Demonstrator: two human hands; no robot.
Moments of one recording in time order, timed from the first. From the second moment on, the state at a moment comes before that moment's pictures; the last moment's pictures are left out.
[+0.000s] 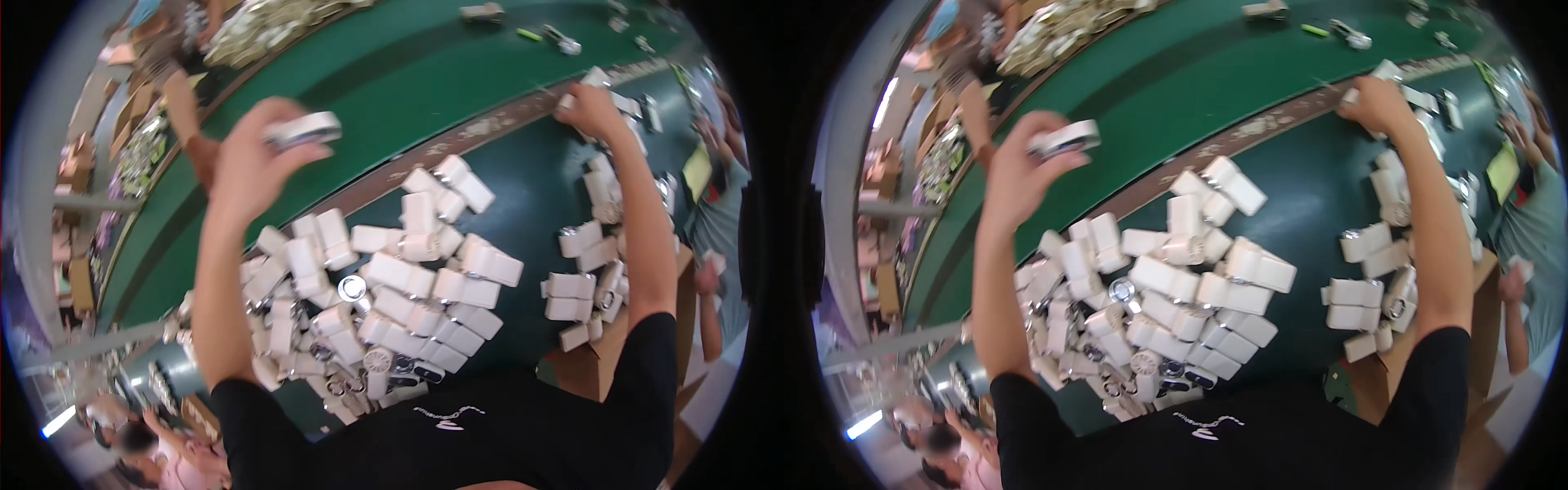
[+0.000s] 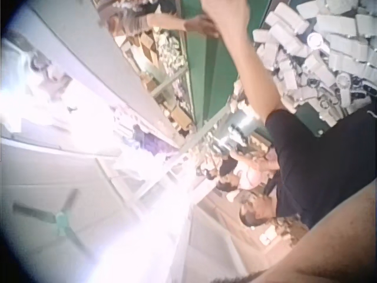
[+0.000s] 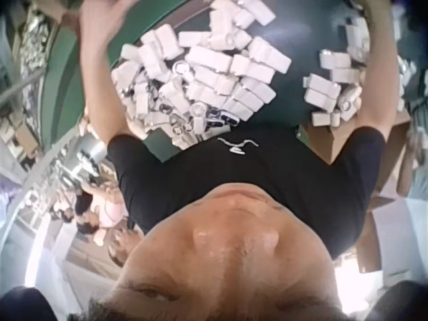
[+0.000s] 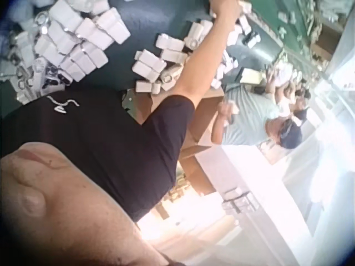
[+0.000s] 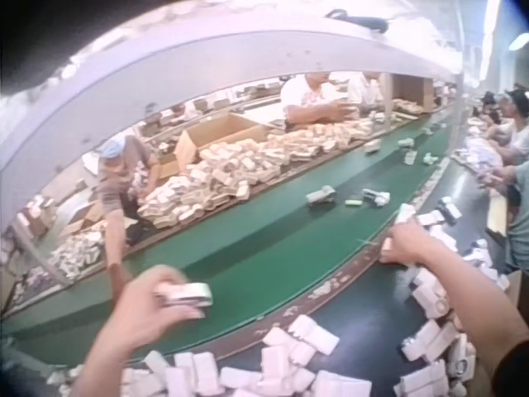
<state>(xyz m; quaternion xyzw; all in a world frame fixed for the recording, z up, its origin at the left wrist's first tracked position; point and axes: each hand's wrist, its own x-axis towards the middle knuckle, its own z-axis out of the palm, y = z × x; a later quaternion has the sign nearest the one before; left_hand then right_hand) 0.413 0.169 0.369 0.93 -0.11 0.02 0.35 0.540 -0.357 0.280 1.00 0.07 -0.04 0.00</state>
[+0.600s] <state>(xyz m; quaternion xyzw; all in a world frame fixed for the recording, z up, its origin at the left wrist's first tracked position) 0.422 0.106 0.350 0.57 -0.04 -0.08 0.82 0.450 -0.283 0.293 0.50 -0.04 -0.17 -0.85</state>
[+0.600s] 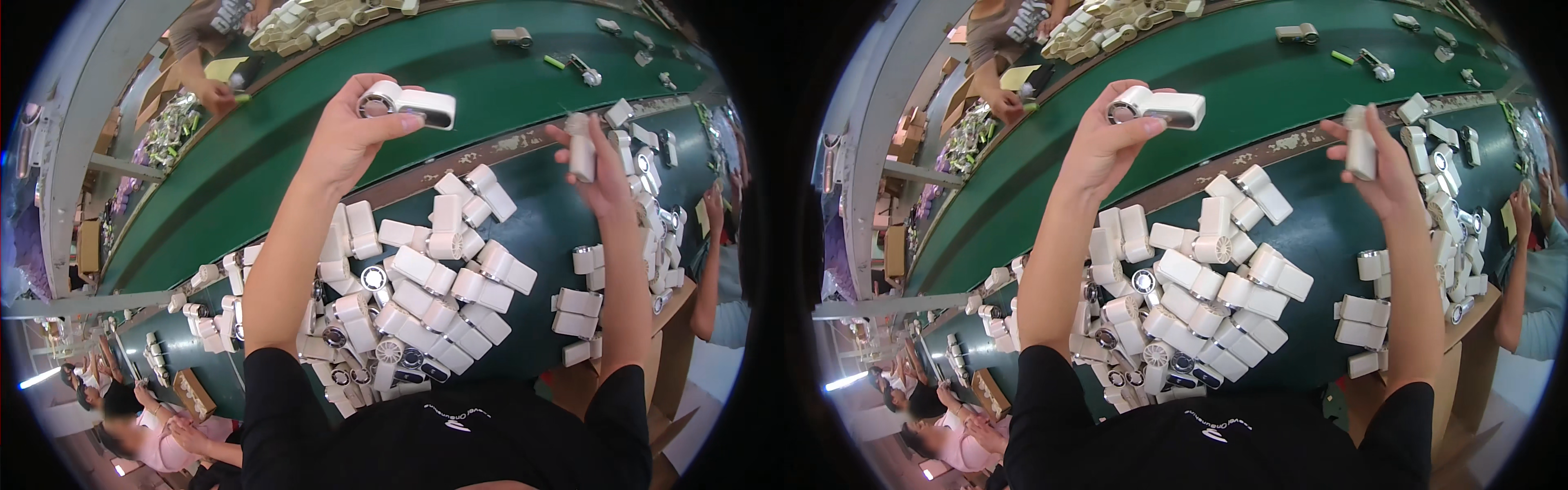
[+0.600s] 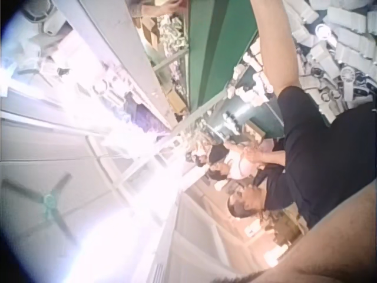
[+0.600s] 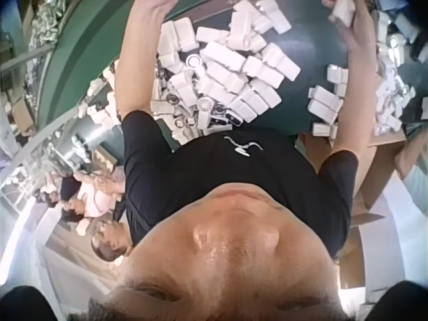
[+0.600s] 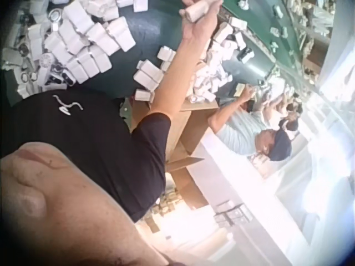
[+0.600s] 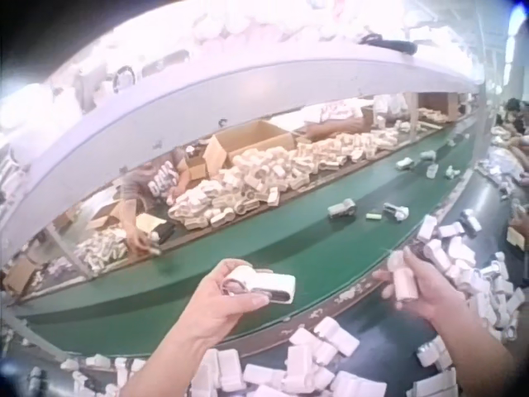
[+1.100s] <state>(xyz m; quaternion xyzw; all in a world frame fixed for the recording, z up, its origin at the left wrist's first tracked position) 0.407 0.060 0.332 0.58 -0.07 -0.15 0.80 0.406 -0.197 0.332 0.53 0.15 -0.18 -0.81</state>
